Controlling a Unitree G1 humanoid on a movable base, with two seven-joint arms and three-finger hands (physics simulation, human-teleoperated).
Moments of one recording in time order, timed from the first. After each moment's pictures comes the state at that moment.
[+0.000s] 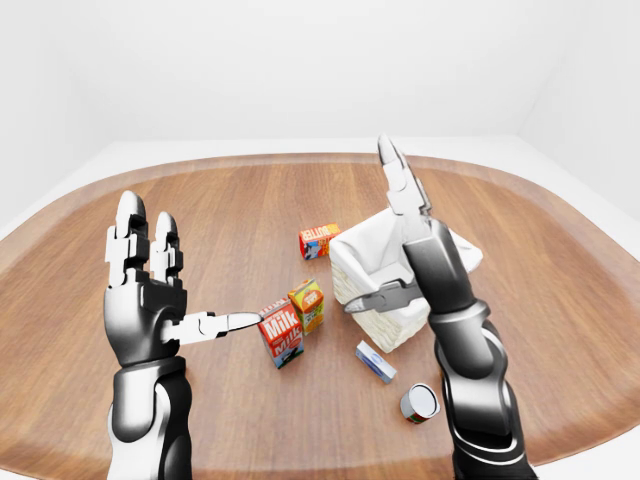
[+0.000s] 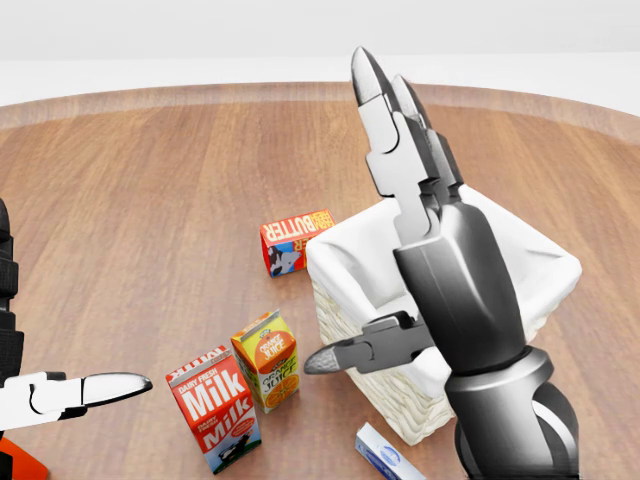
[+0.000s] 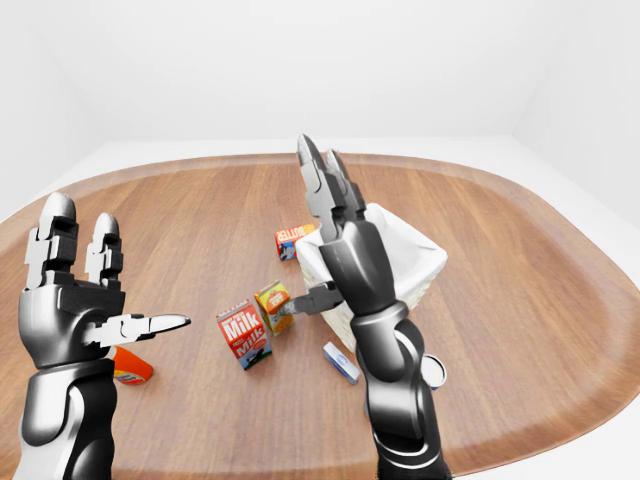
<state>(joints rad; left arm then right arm) 0.11 0.01 0.20 -0.65 -0.20 0.09 -0.03 -0.16 0.00 0.14 -0.59 -0.64 0.01 0.19</state>
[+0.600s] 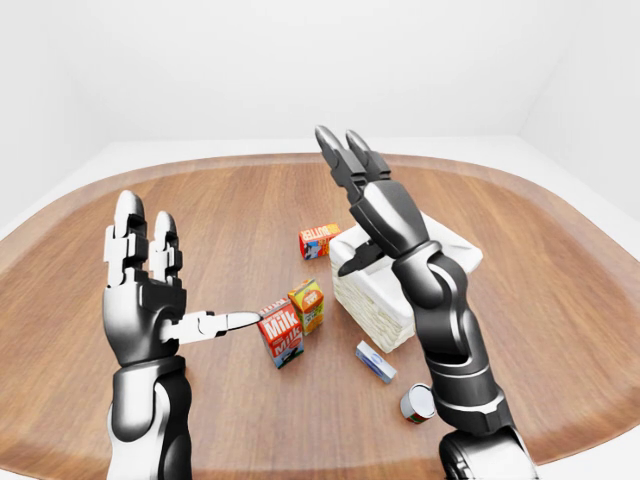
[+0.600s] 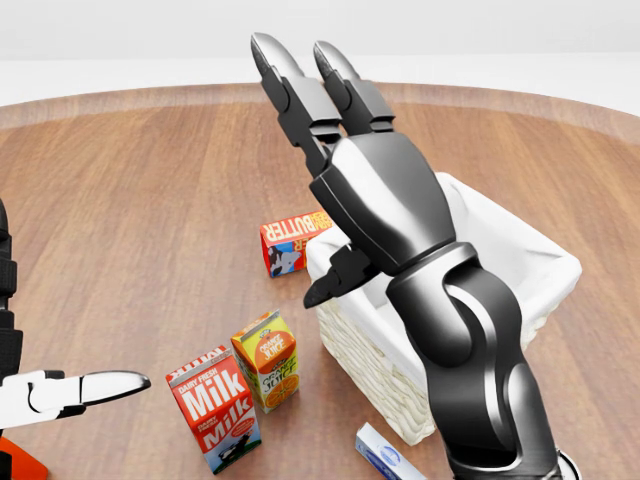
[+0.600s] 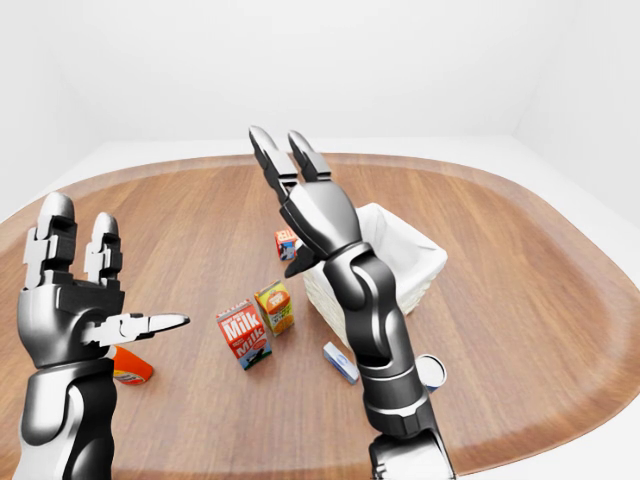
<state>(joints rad) 0.10 0.01 0.20 -0.65 -0.21 0.09 -0.02 -0.49 -0.01 0.10 -0.23 -0.91 -0.09 0.30</state>
